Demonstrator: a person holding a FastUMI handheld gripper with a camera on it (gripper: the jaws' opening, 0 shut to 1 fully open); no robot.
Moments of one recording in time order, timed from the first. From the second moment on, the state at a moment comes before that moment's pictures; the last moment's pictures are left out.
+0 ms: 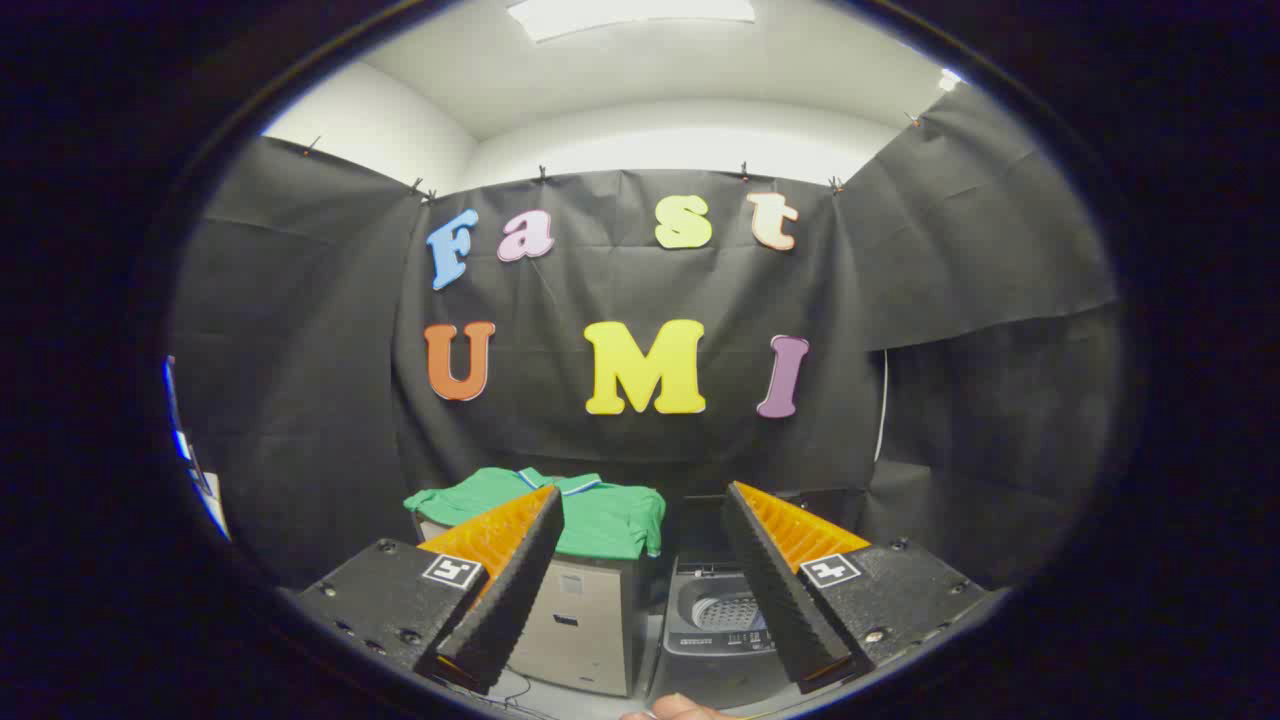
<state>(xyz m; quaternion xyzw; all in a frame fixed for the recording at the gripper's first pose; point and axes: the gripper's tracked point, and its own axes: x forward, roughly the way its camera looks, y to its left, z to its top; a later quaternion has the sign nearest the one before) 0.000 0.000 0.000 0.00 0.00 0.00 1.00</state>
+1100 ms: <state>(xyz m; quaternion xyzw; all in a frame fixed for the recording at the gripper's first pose) 0.050 0.057 -0.004 0.00 0.07 0.00 1.00</state>
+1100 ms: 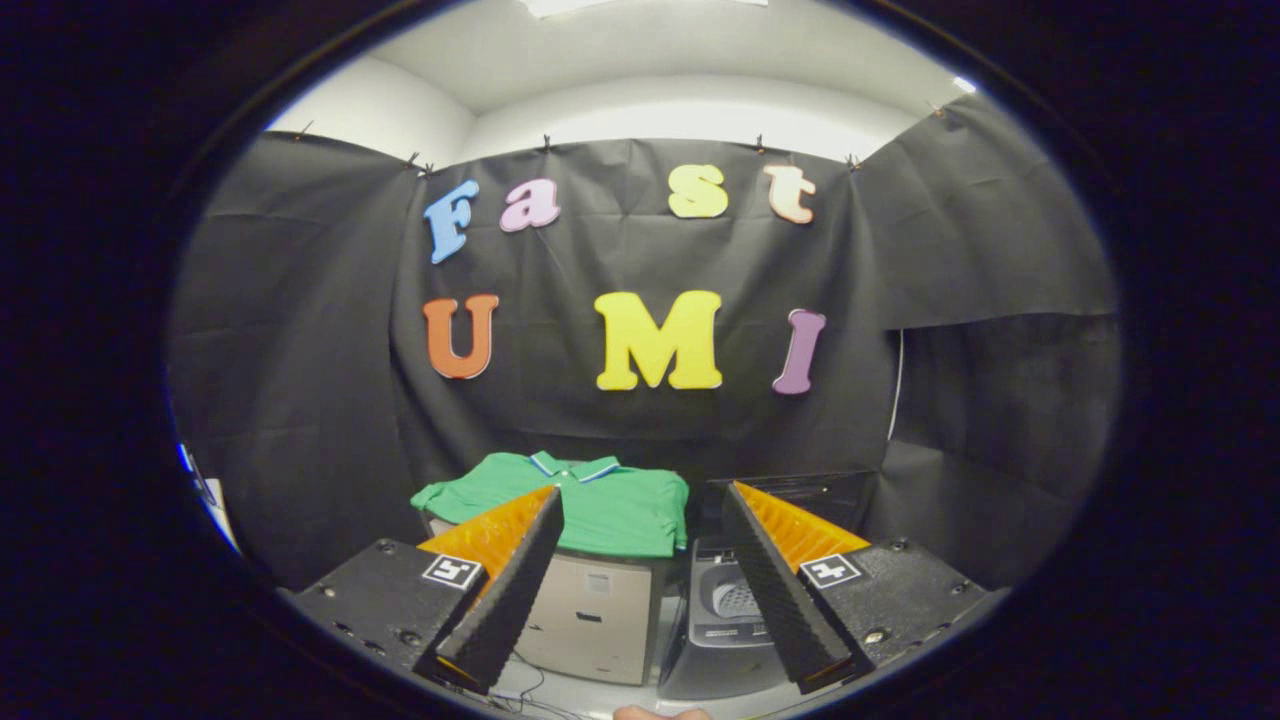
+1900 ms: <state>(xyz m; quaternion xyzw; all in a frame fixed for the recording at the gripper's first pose) 0.245 0.175 -0.012 -0.01 0.28 0.08 0.96</state>
